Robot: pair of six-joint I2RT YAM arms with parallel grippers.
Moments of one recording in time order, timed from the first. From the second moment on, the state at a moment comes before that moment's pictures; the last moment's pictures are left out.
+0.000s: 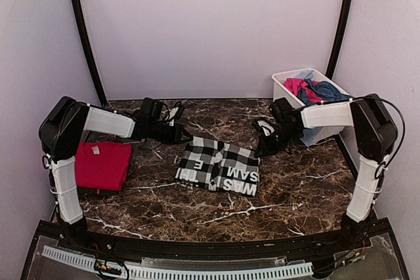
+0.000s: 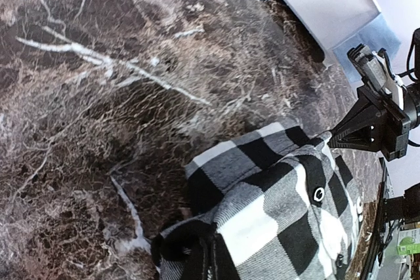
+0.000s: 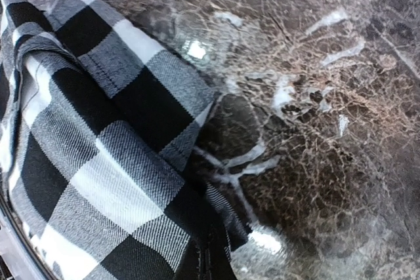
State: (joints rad) left arm -0.47 1.97 1.19 0.08 0.53 -0.36; right arm 0.45 1.88 1.22 -0.52 -0.41 0.10
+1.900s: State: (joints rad) left arm -0.73 1.70 0.87 0.25 0.71 -0.77; right arm 0.73 1.66 0.85 0.22 -0.69 0.81
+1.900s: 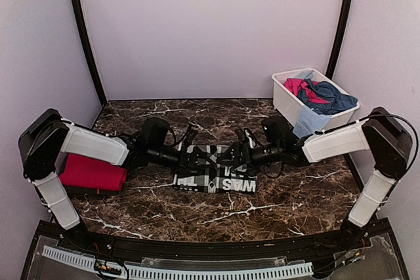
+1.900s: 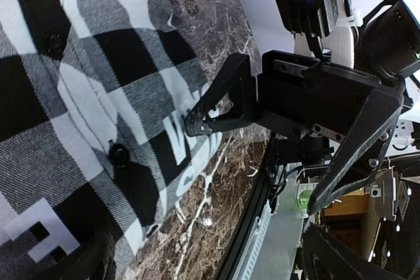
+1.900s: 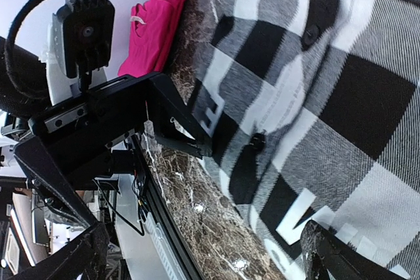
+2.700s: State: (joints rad) left arm -0.66 1.69 0.94 0.21 0.69 -0.68; right arm 0.61 1.62 0.92 0.17 -0.75 0.70
